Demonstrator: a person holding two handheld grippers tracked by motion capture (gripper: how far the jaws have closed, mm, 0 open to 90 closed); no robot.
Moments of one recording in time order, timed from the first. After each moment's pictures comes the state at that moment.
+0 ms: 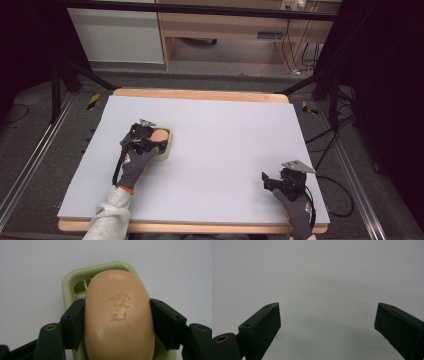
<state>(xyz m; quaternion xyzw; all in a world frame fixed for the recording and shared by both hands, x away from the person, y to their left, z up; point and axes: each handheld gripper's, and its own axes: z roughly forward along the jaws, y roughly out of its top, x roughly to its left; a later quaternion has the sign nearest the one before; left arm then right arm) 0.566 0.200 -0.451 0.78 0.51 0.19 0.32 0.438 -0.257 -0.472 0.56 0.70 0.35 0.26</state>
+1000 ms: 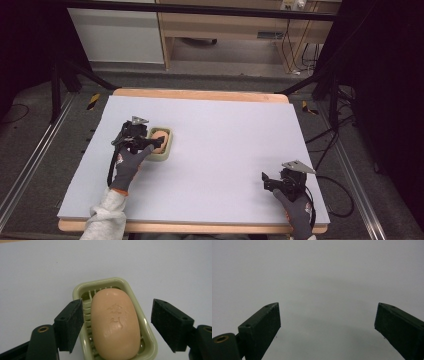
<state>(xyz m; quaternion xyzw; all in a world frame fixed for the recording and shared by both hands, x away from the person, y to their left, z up) 0.549 0.214 -0.424 0.75 0.51 0.20 0.37 0.437 -0.257 -0.472 0.56 0.70 0.35 0.26</state>
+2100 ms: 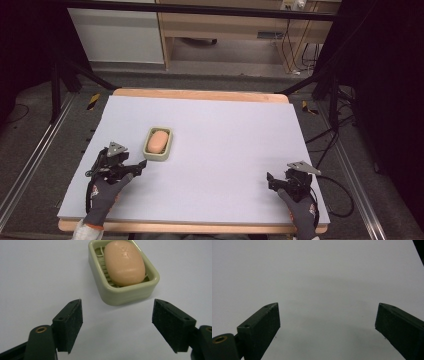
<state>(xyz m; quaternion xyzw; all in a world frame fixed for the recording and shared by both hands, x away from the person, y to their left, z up) 0.470 0.261 -0.450 0.75 0.50 0.21 0.37 0.435 -0.270 -0.472 0.58 0.69 0.34 0.27</state>
